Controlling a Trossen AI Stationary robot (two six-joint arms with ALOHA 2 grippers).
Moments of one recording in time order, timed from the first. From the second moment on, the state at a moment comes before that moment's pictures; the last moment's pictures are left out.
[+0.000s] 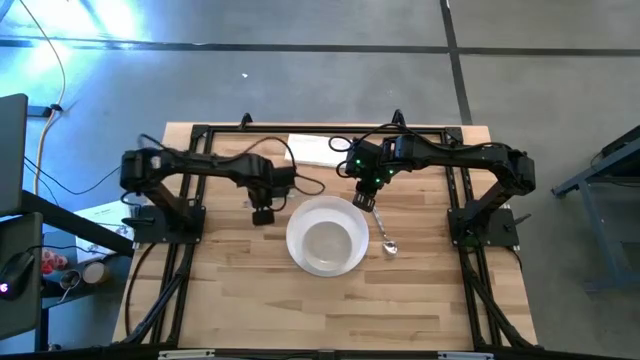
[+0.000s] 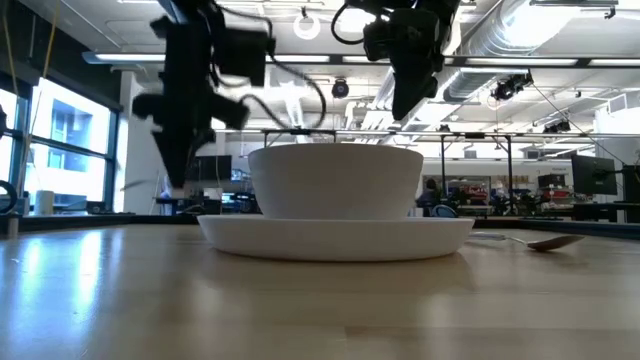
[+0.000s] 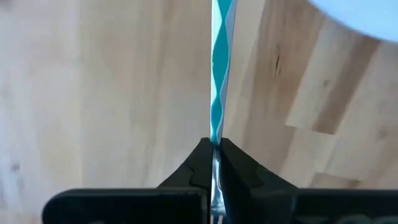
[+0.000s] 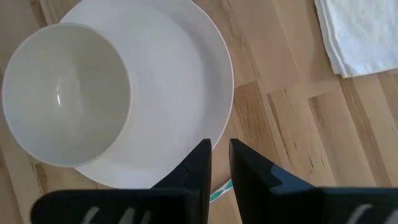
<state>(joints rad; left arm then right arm) 0.31 1.60 1.08 -1.05 -0.07 0.02 -0.20 1.61 1.42 -0.99 -0.08 0.15</state>
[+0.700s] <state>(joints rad) 0.31 1.17 1.19 -0.80 -0.15 -0.27 -0.23 1.50 1.43 -0.58 -0.23 0.10</state>
